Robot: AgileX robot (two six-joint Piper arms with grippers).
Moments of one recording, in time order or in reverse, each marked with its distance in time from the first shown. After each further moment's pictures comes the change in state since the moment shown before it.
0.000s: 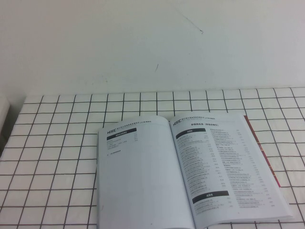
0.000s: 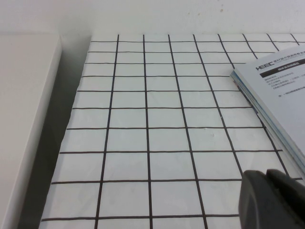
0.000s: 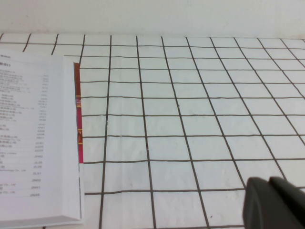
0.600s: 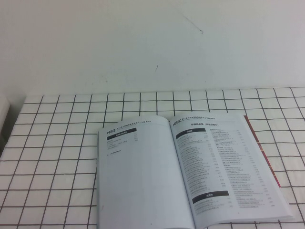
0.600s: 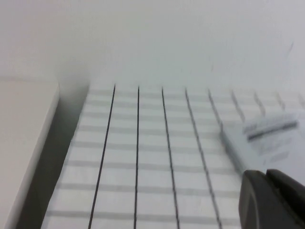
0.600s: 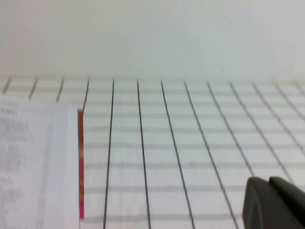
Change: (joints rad) right arm 0.000 0.000 0.011 0.000 -0.147 0.000; left arm 0.000 0.000 0.008 -0.038 -0.127 -0.009
